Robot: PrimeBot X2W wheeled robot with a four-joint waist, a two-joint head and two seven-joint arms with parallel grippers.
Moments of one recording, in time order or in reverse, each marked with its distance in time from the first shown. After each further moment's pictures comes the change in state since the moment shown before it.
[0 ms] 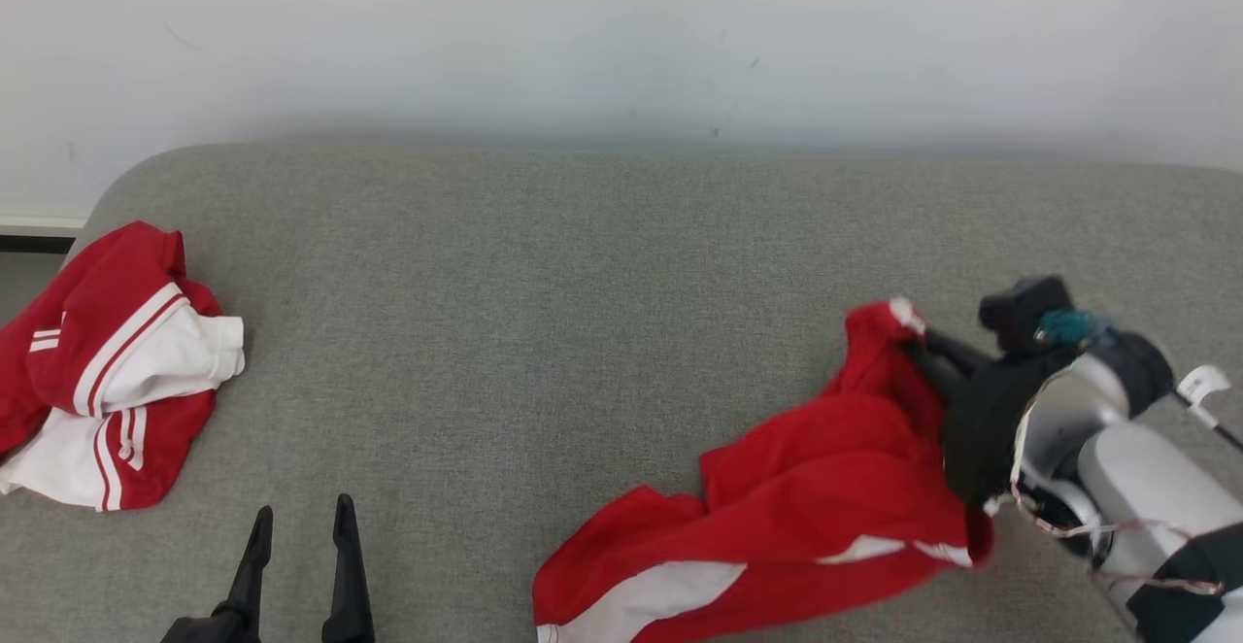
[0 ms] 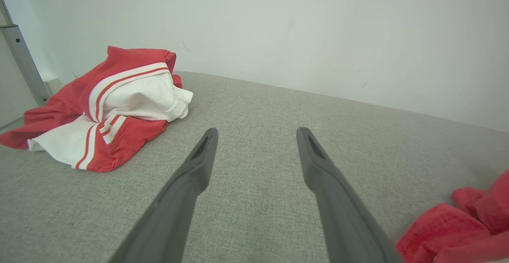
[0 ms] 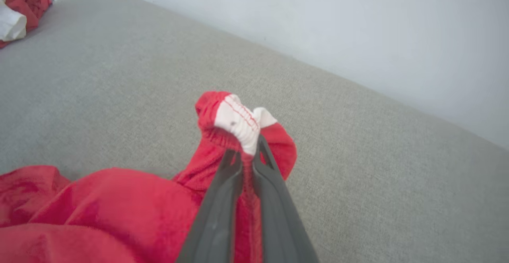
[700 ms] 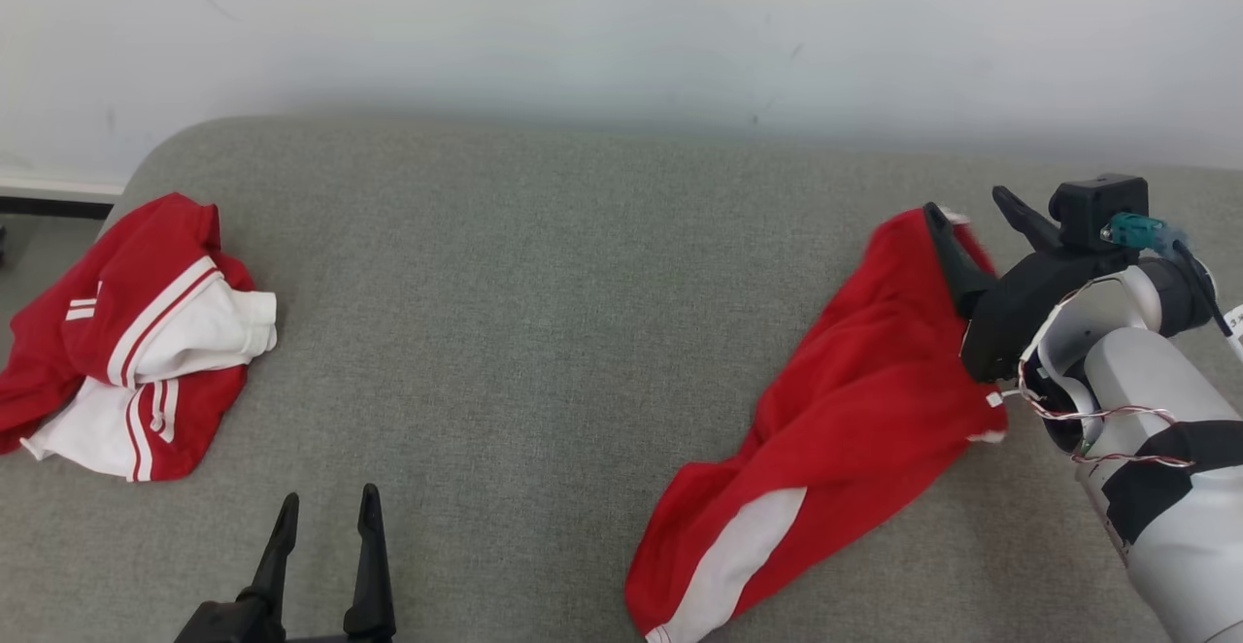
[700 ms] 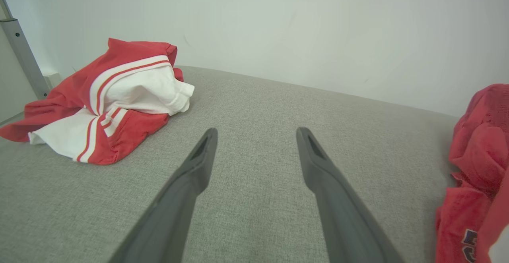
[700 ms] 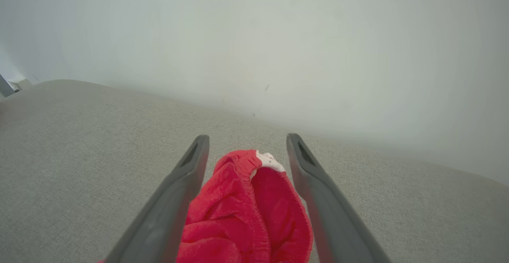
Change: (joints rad) left arm -0.026 0.000 -0.036 0.019 -0.001 -0.013 0.000; right arm -0.260 0.127 -0.124 0.397 -0.052 0.000 -0.255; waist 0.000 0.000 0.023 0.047
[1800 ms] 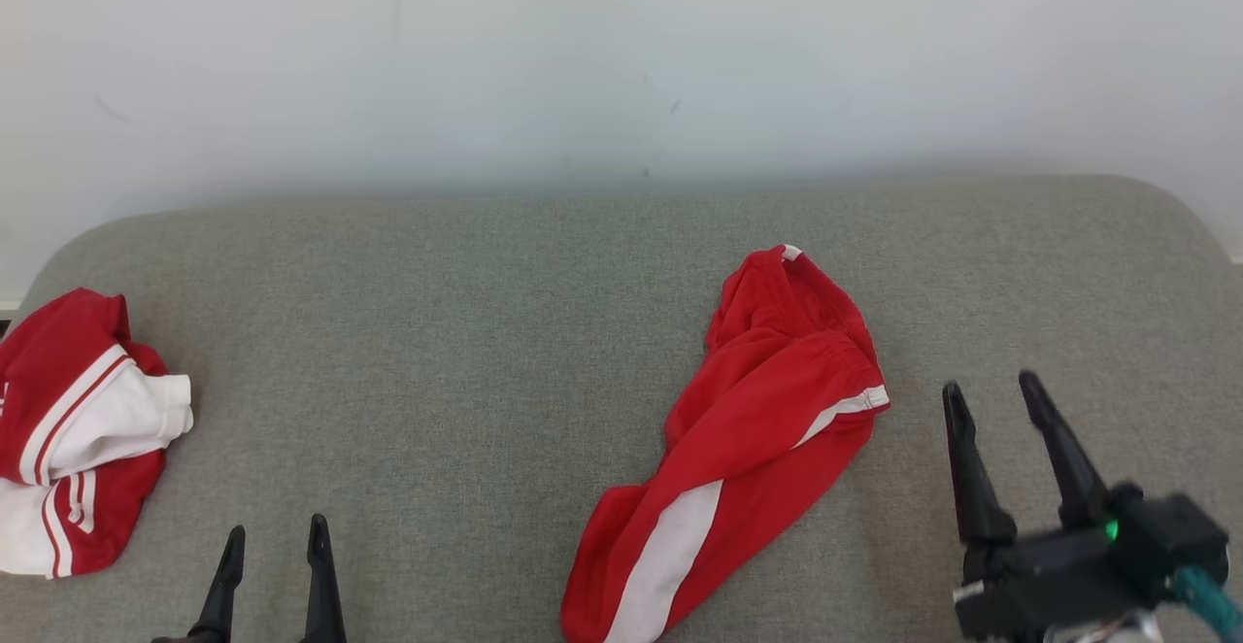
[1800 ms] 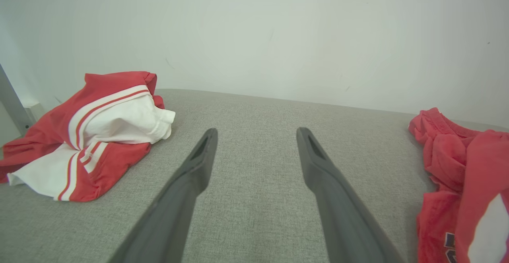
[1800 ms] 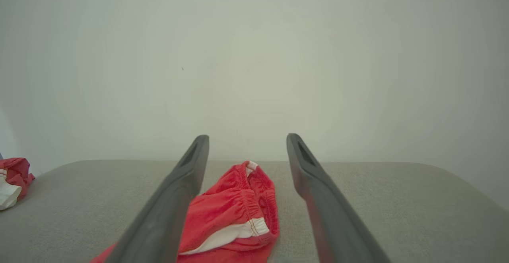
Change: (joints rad) left arm 0.055 0.000 0.100 -0.022 0.058 -0.021 0.000; right arm 0.704 0.217 -0.366 -0.668 -0.221 0.000 -0.291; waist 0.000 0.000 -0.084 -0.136
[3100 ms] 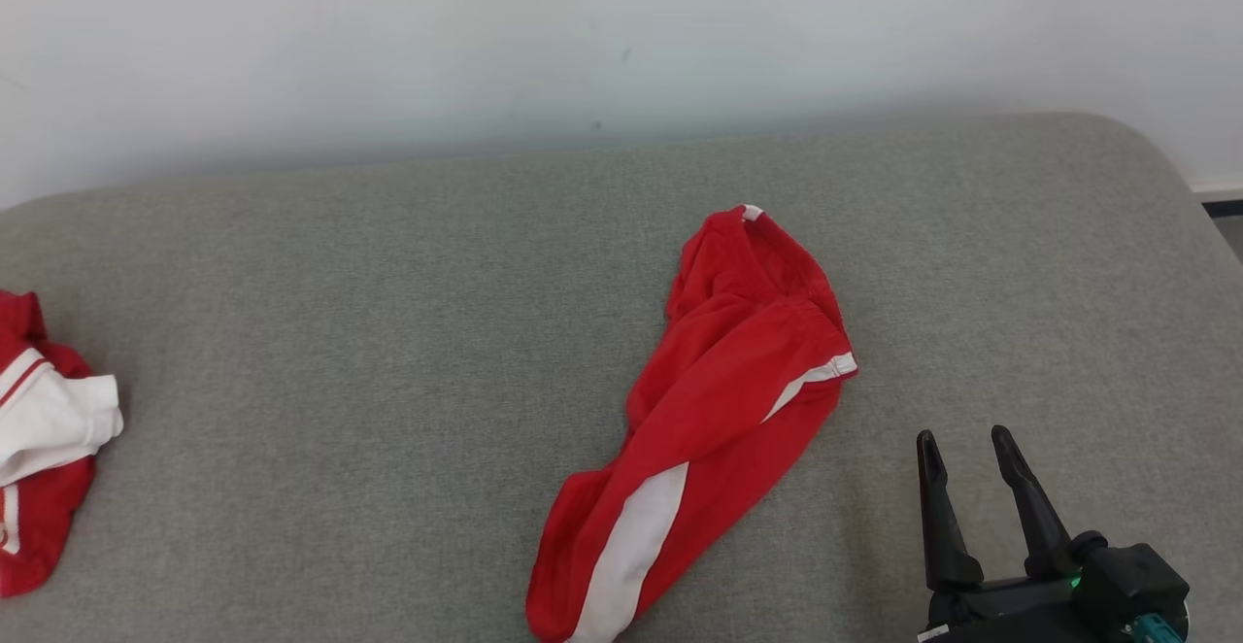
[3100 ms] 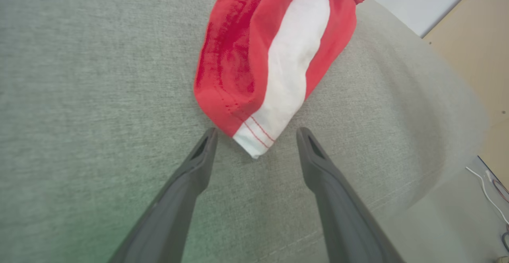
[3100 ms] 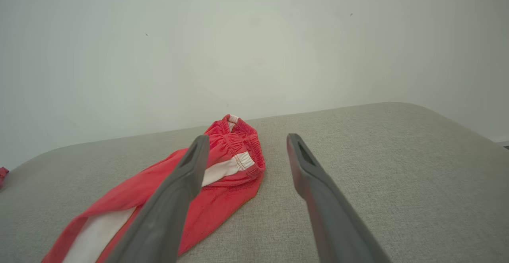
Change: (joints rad) left arm -0.025 0.000 -0.517 0.300 -0.196 -0.040 0.000; right arm 0.087 0.139 -0.046 -0.013 -0.061 0.000 0.000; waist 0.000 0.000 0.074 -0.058
